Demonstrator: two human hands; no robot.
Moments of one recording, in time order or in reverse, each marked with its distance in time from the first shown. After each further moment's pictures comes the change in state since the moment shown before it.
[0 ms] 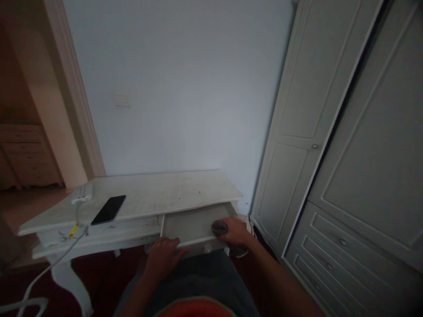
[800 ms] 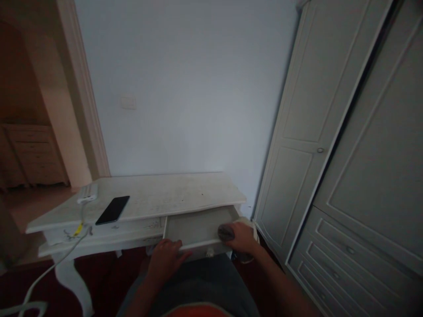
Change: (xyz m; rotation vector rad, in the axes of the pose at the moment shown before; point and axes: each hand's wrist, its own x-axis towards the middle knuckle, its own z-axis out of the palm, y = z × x) left_hand 0.000 0.007 -0.011 0.007 -0.053 -0.027; right_hand -0.014 0.011 0.002 -0.105 0.046 0.074
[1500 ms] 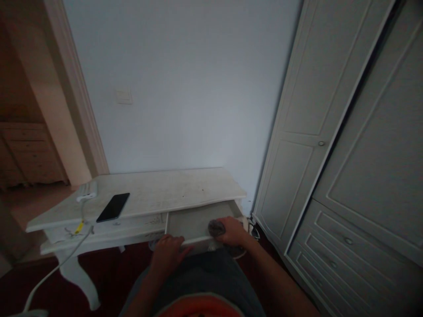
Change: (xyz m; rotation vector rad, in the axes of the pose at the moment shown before) left_hand -0.002 0.002 -0.007 -0.001 -0.008 0.038; right_hand 0.014 -0.033 0.005 0.080 -0.065 -0.127
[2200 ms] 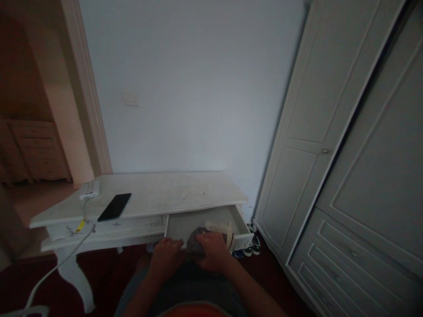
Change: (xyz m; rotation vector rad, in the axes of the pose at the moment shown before) left_hand 0.001 -0.004 0.005 -0.040 -0.025 -0.009; right_hand 0.001 -0.064 0.053 -0.100 -0.002 -0.188
